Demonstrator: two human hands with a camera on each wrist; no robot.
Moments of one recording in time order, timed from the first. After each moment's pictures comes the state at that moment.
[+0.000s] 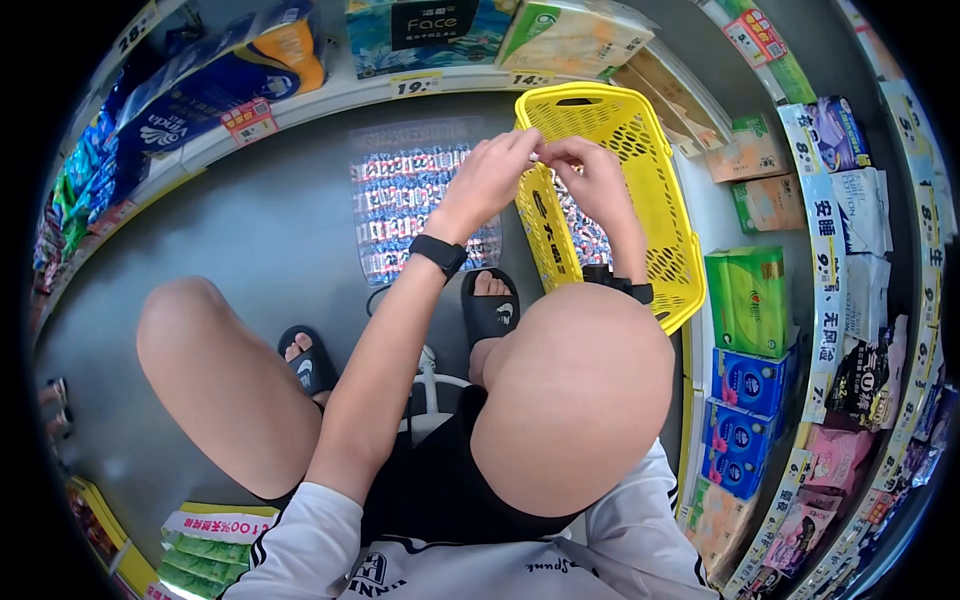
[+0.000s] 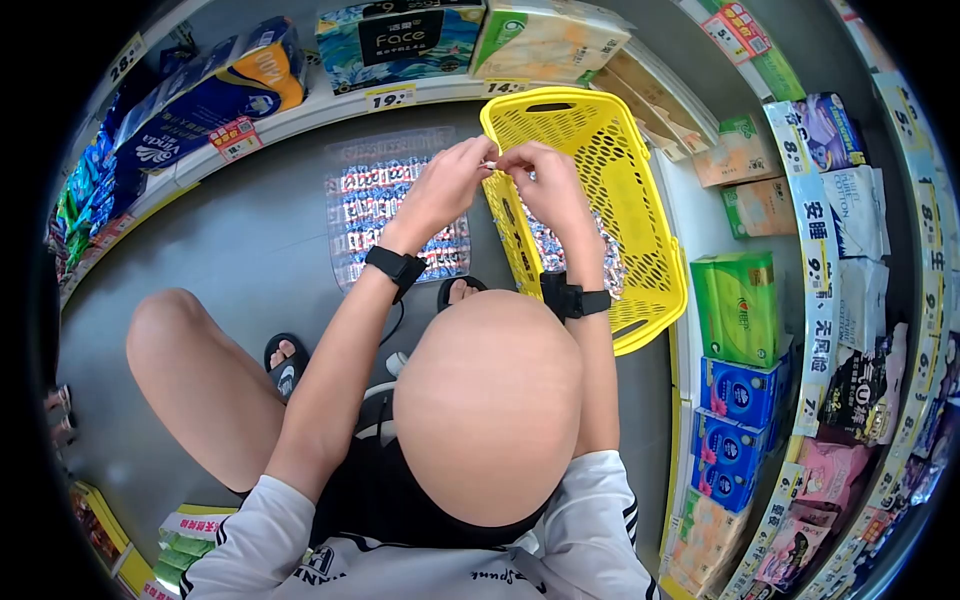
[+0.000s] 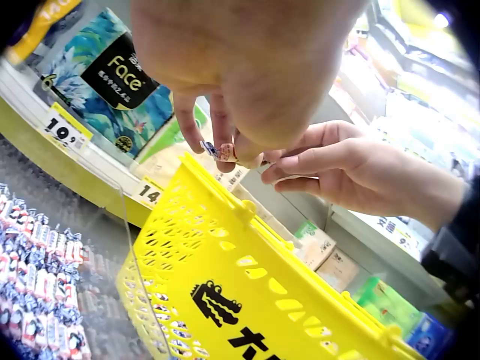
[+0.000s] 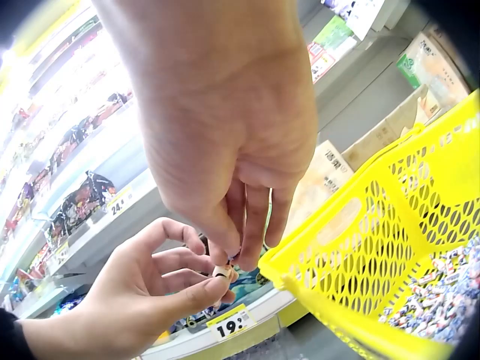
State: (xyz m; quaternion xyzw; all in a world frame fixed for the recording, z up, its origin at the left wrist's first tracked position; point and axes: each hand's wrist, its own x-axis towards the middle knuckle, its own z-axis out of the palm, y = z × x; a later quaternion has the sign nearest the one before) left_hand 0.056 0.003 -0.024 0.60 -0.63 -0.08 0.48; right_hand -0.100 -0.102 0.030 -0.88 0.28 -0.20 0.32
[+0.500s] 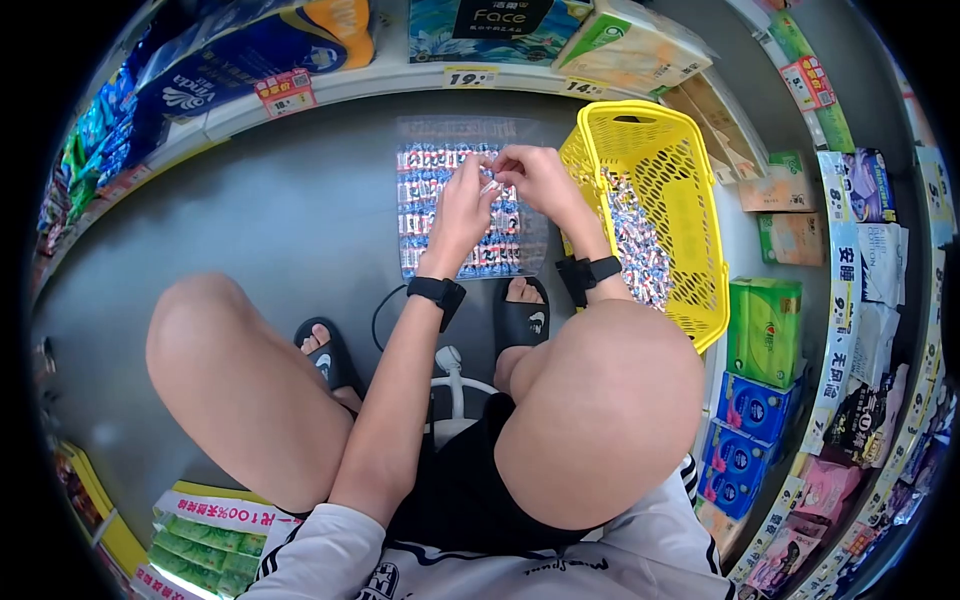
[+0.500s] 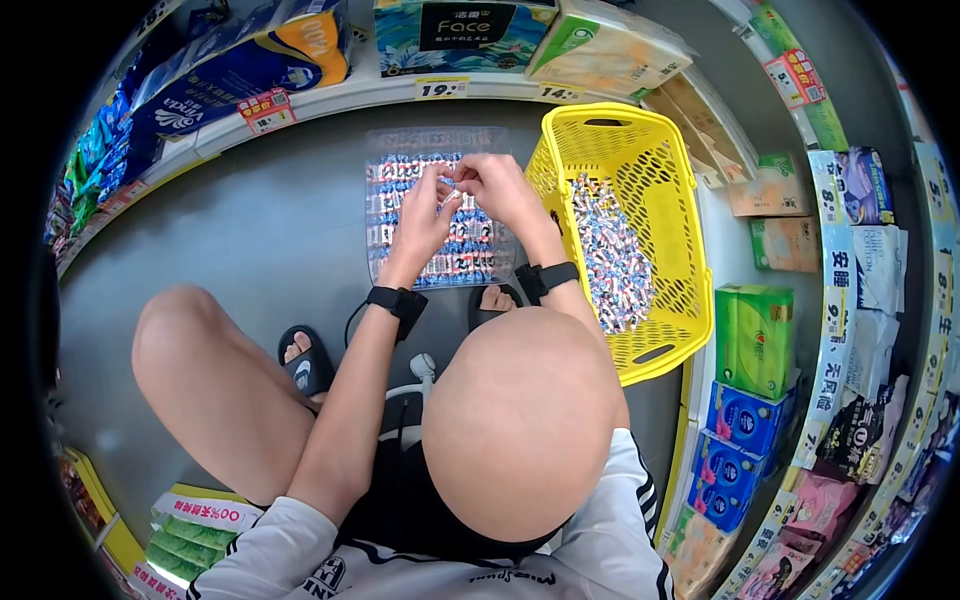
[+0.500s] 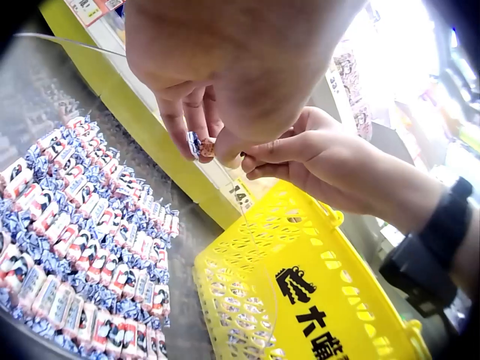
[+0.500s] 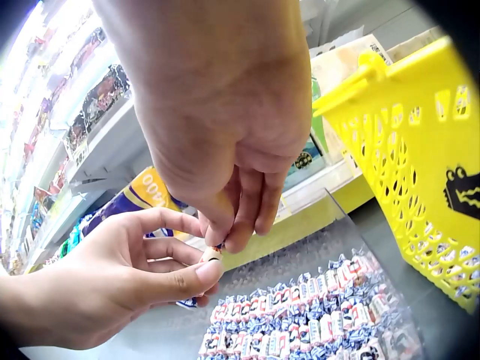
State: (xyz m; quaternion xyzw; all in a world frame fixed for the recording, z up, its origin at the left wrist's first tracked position) left_hand 0.101 0.075 -0.101 0.69 -0.41 -0.19 0.57; right_hand 0.013 -0.070 -0.049 -0.91 0.19 -0.10 0.36
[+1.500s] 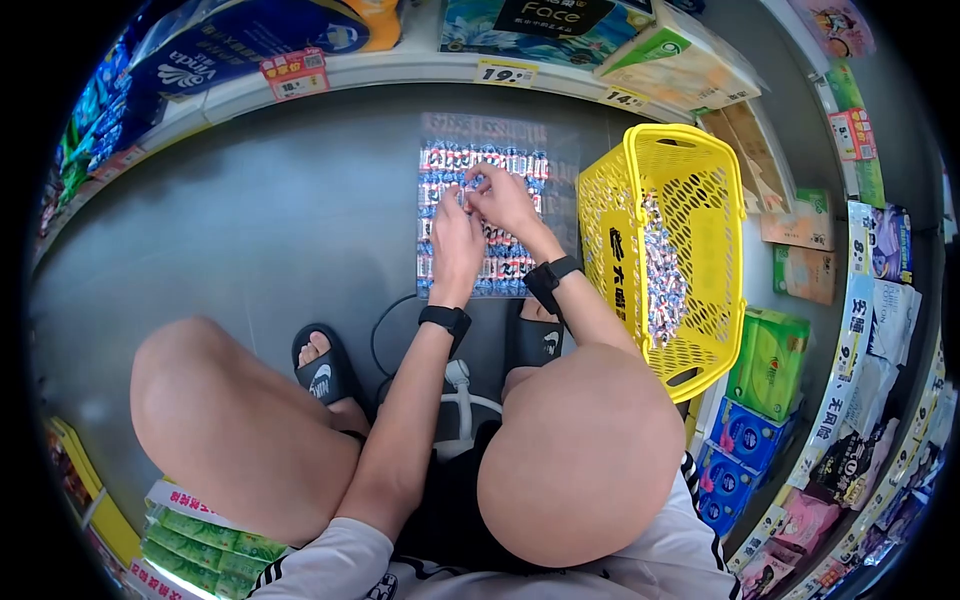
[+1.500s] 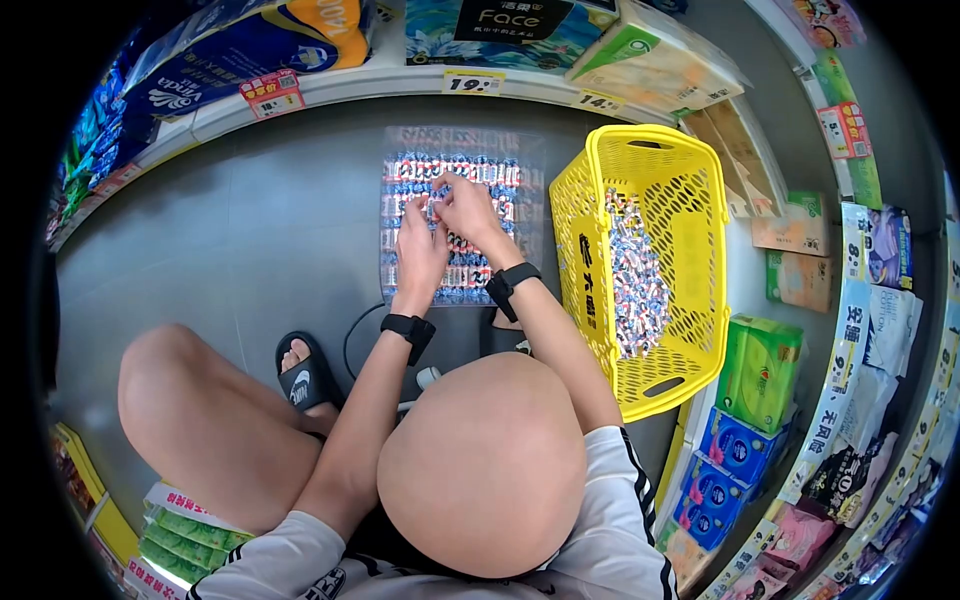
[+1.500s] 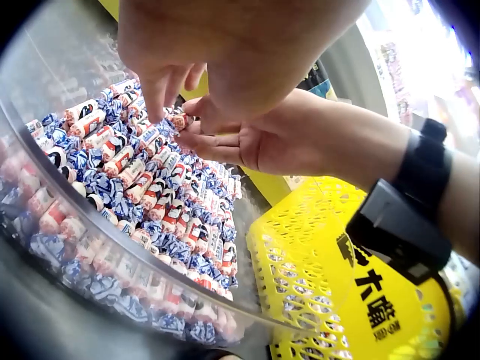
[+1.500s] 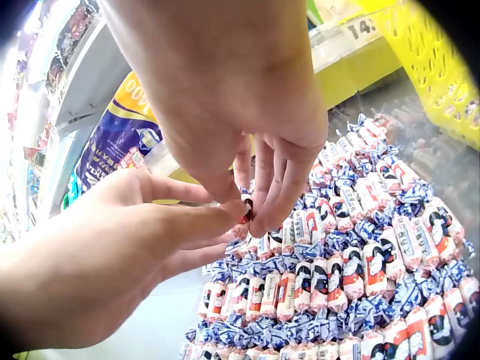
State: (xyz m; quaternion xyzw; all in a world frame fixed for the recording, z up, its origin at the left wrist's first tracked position) left_hand 0.098 0.098 -0.168 0.83 -0.25 -0.15 0.48; right_hand 0.074 -0.038 -0.165 -0.85 0.29 0.00 0.43
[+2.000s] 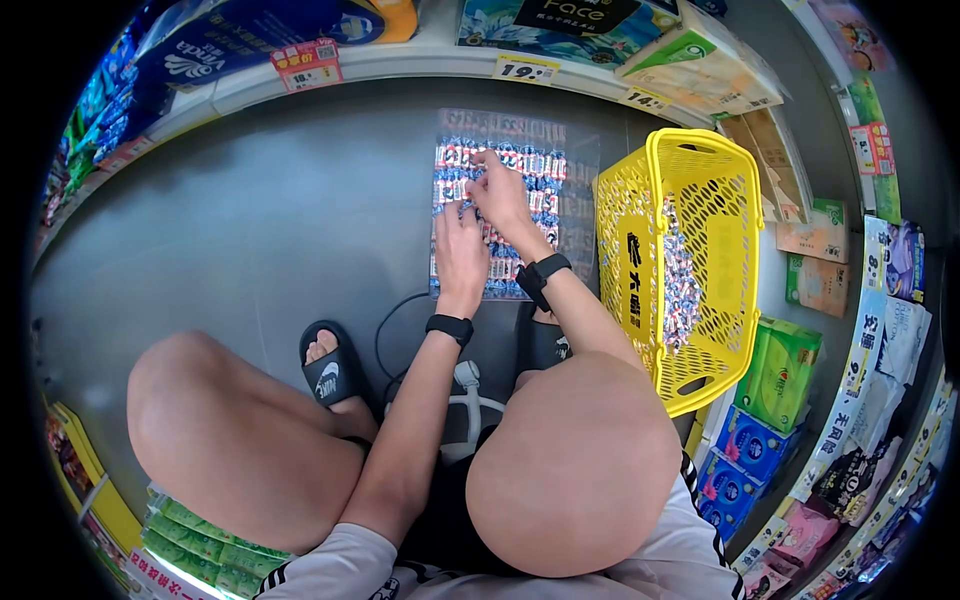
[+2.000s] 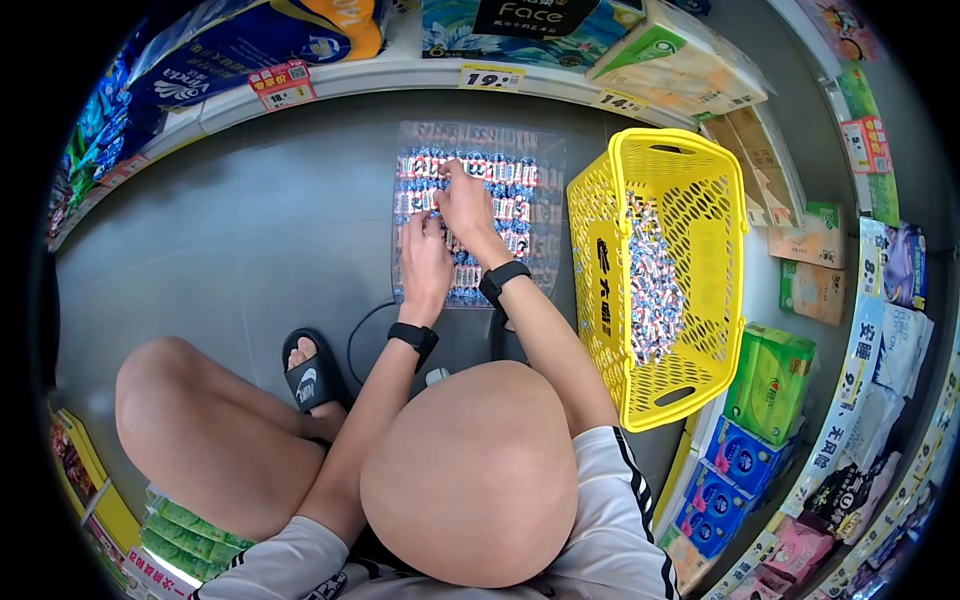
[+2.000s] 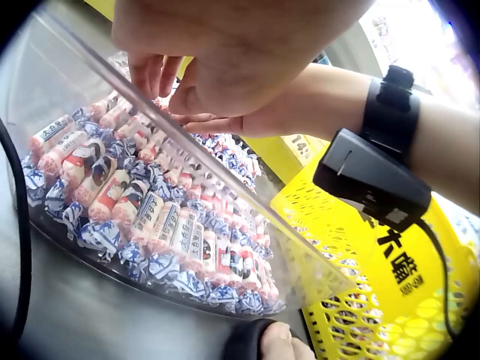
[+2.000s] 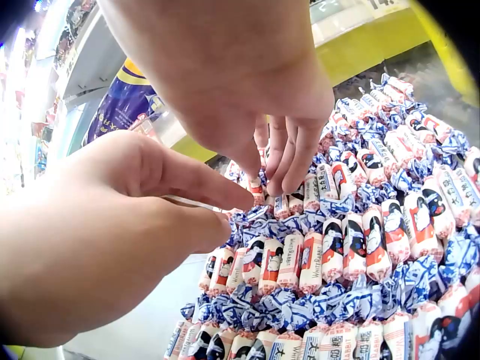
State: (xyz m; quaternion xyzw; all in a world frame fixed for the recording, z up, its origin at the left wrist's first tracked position) left_hand 0.093 0.118 -0.184 0.88 -0.31 -0.08 0.34; right_hand 0.099 -0.018 -0.195 -0.86 0.34 -0.06 0.38
